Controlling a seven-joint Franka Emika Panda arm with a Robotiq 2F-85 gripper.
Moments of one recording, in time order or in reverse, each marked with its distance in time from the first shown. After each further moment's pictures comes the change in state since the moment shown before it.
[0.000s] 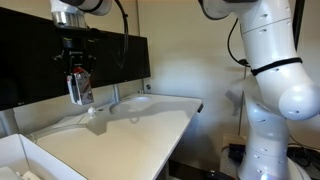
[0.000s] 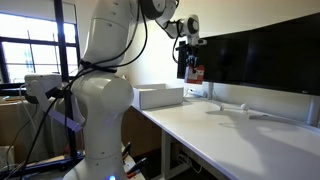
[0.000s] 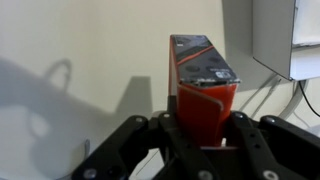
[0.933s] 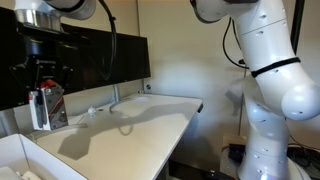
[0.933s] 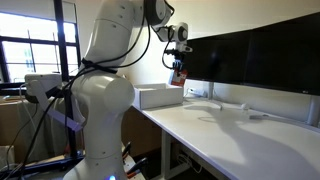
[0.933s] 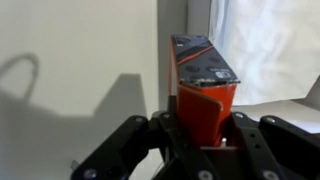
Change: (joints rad) arm 0.044 0.061 0.120 0.010 0.109 0.034 -0.062
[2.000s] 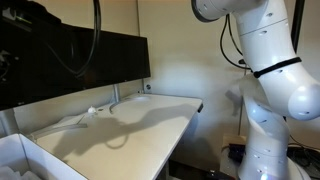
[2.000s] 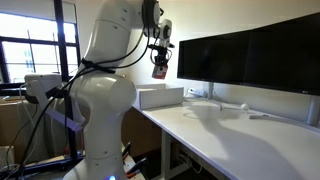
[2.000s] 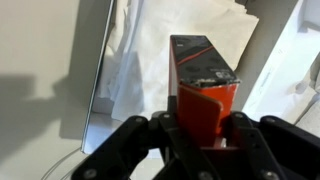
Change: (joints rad) arm 0.099 0.010 0.112 0.071 0.066 0.048 -0.138
